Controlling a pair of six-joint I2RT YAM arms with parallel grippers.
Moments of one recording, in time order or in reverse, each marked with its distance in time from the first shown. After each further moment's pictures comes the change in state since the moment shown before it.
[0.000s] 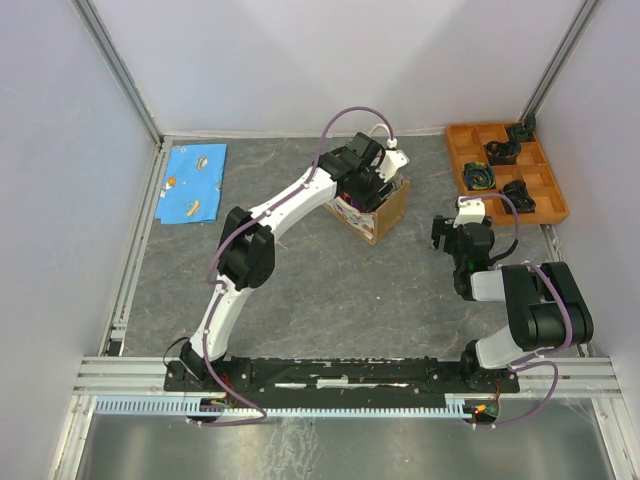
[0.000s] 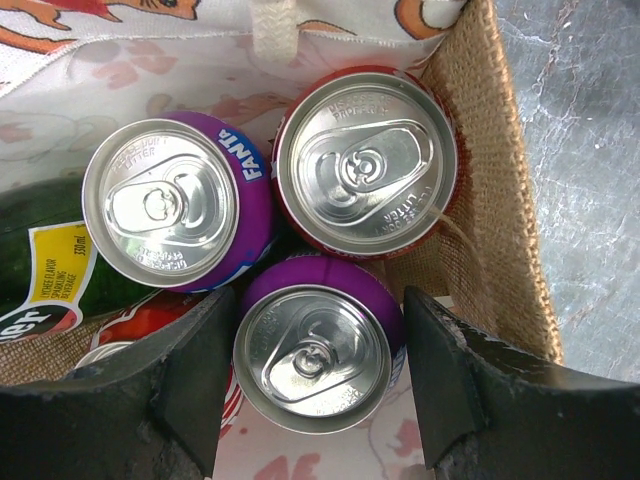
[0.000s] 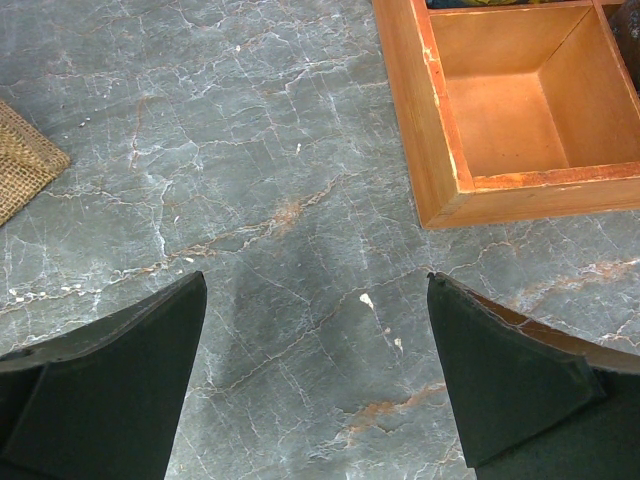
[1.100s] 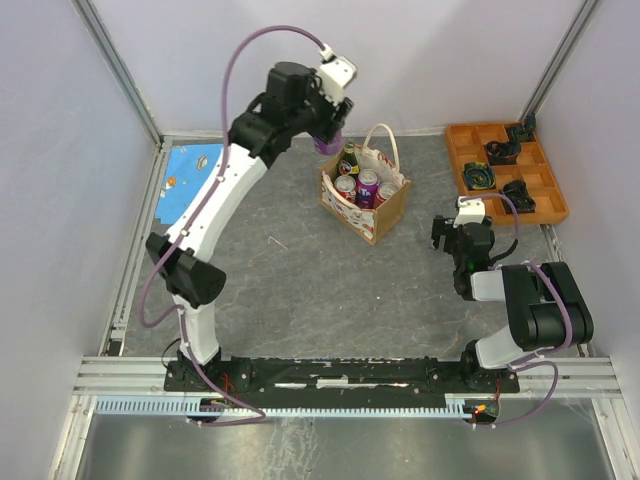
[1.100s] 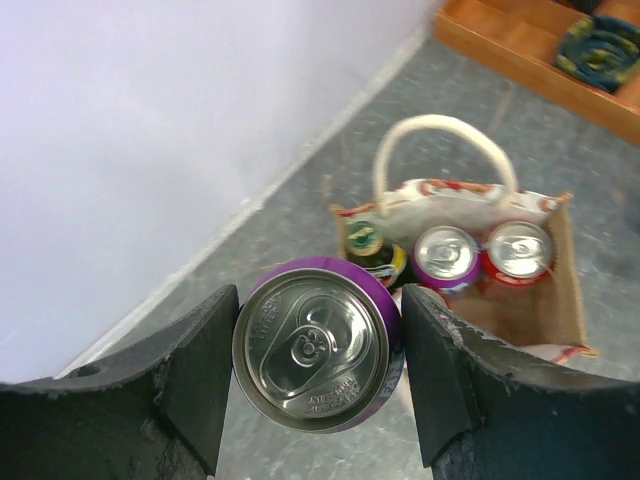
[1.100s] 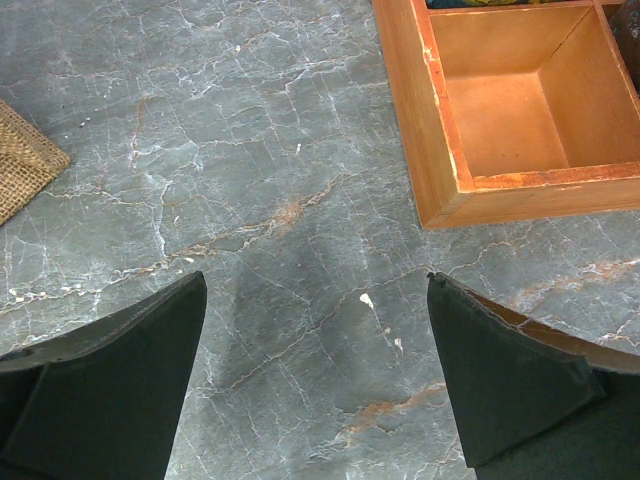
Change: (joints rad) left arm 0.145 -0.363 0.090 0.032 -0.034 0.011; right arm 0.000 0.000 0.000 0.000 0.000 0.000
